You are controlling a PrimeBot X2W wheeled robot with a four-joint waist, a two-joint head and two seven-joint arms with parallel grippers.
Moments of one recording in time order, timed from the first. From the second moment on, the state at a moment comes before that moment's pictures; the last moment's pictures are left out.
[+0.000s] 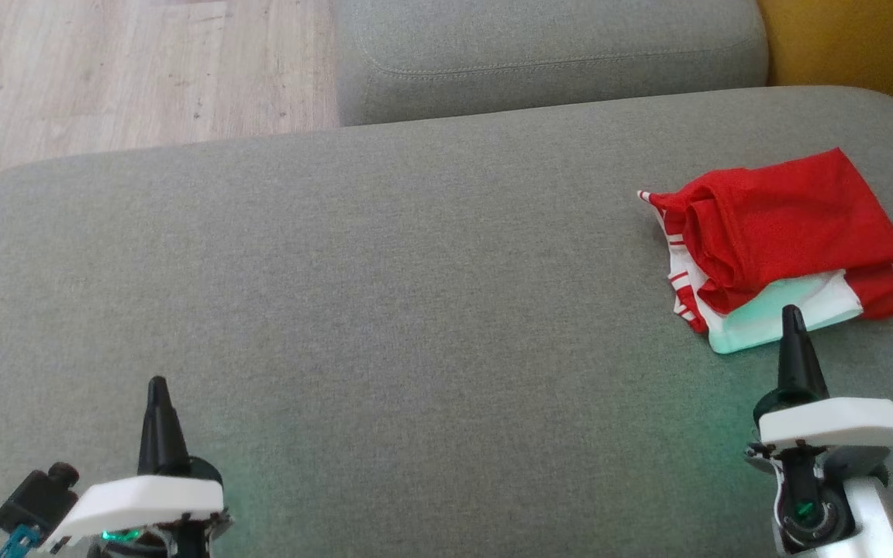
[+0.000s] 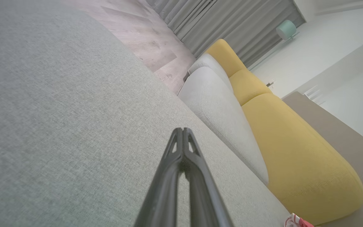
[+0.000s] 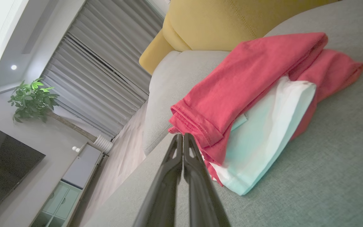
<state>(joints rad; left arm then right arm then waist) -0.02 0.04 0.00 0.27 -0.90 -0.11 -0.09 -0.10 -0.05 -0.04 0.34 0.84 0.12 -0.09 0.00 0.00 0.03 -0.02</state>
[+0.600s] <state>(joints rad) -0.03 0.04 0.02 0.27 -1.08 -0.11 -0.04 -0.10 -0.05 -0.06 0.33 1.04 0.12 -0.04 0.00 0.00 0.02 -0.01</state>
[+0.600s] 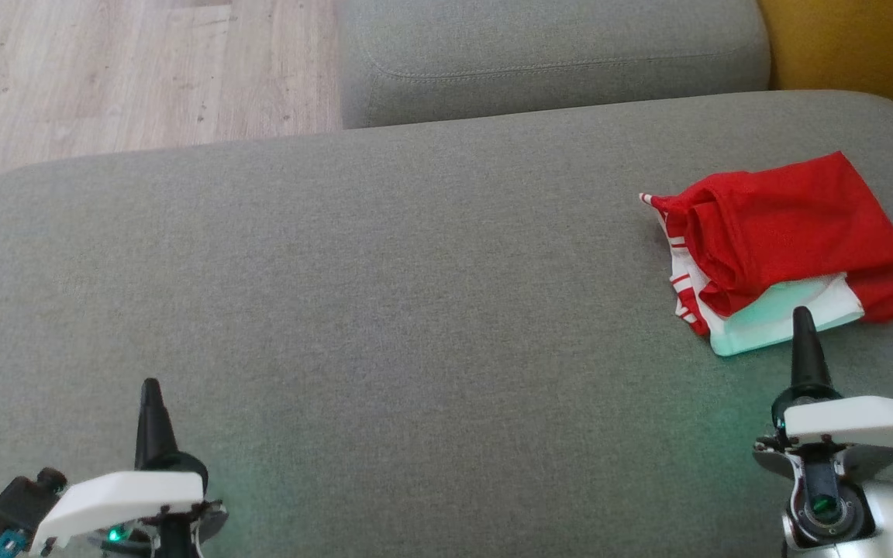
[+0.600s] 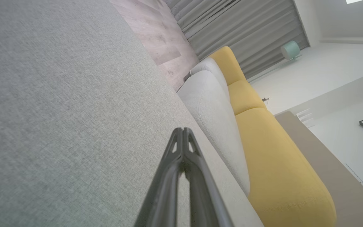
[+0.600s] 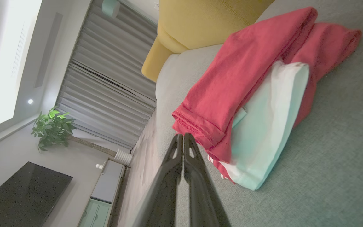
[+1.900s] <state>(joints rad) -0.05 0.04 0.06 0.27 -1.47 -0.12 0.07 -0.09 -0.05 -0.11 0.30 1.45 0.12 0.07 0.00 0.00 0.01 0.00</state>
